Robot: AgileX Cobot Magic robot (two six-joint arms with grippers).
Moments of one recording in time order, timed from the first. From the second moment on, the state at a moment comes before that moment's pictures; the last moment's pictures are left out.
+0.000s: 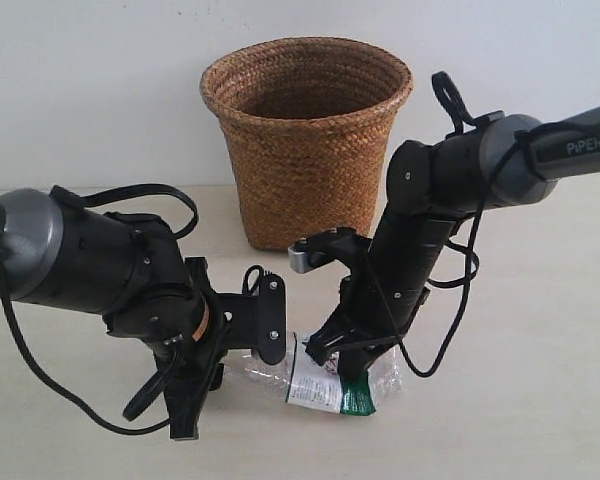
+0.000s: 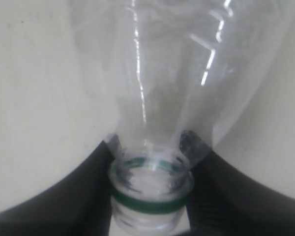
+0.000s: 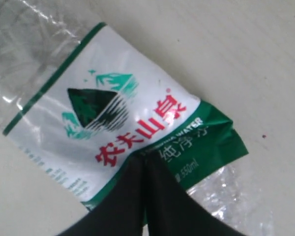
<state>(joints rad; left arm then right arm) -0.69 1.96 -1.04 0.60 0.46 0.35 0.50 2.10 -1.37 0.36 0.89 -0.51</state>
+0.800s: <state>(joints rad) -0.68 1.96 -1.04 0.52 0.41 0.37 0.49 2.13 -1.40 0.62 0.88 -0.71</state>
